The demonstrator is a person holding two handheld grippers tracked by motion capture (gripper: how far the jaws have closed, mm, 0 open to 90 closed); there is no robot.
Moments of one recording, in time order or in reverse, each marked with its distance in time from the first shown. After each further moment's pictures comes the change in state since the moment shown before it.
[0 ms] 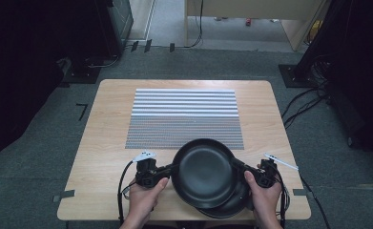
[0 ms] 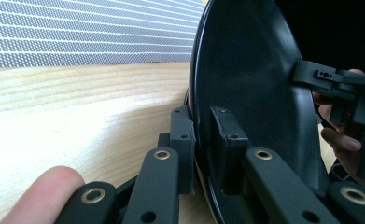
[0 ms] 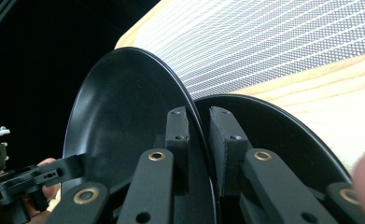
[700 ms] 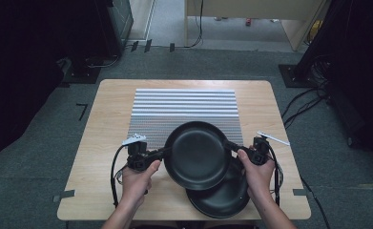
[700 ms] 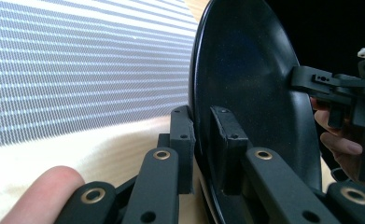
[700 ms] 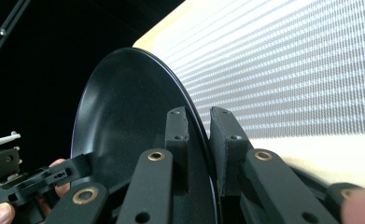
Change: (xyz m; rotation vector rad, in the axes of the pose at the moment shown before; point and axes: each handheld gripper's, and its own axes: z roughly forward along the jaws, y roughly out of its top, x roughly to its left) left arm 0.017 0.048 -0.011 -0.067 0.007 -0.017; right arm 0.028 0.050 0.033 0.048 0.037 0.021
